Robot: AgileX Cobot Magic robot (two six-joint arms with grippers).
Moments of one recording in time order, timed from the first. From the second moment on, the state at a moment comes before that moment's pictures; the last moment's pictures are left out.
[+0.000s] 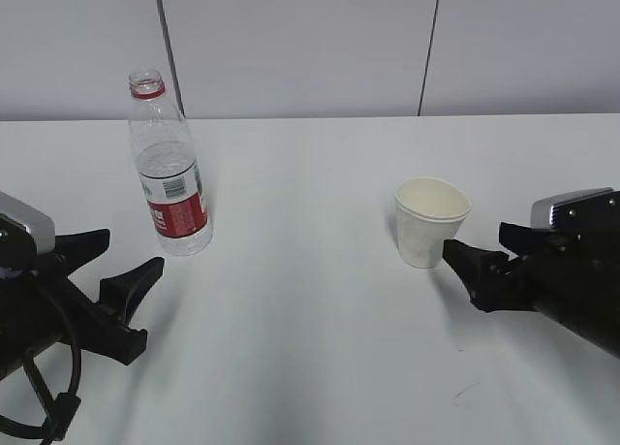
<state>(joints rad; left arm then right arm) -0.45 1.68 -0.19 0.04 -1.14 0.09 0.06 1.93 -0.39 -0.31 -1.14 0.11</state>
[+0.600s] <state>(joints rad) -0.45 1.68 -0.19 0.04 -1.14 0.09 0.06 2.13 -0.60 -0.41 -1.15 0.11</state>
